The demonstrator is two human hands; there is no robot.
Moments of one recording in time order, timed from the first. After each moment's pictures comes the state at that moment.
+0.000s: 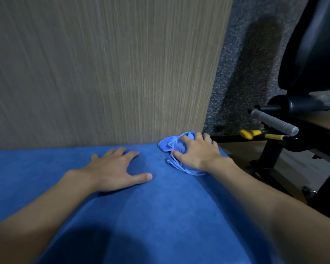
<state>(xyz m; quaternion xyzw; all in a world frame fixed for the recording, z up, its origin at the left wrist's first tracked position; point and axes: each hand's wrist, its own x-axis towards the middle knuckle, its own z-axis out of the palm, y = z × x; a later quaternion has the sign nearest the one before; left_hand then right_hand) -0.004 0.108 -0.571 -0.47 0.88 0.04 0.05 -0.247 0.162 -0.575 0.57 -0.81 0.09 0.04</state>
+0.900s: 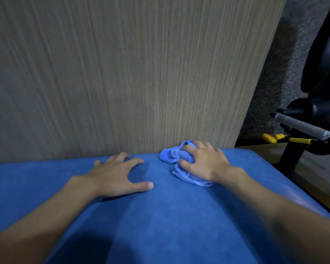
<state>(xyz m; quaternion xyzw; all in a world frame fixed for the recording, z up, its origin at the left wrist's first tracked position) 0.100 0.054 -0.568 -0.45 0.89 0.06 0.03 -0.160 0.127 -0.575 0.63 -0.77 0.10 0.03</state>
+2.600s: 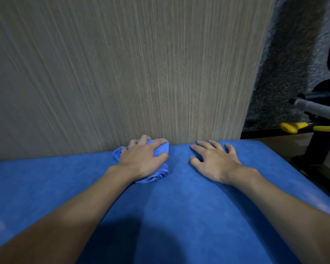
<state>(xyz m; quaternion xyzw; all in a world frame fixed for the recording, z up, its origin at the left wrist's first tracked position) 0.016 0.057 -0.578 -0.50 0.86 0.05 -0.11 -0.184 0.150 -0.584 0.63 -0.77 0.08 -0.06</state>
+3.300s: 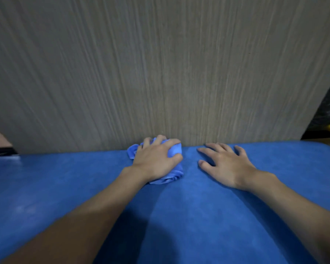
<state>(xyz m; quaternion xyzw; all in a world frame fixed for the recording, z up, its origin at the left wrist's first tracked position) 0.128 0.018 -0.580 -0.49 0.86 0.04 -0.14 -0.064 0.105 -0.585 0.66 -0.74 0.06 -0.04</state>
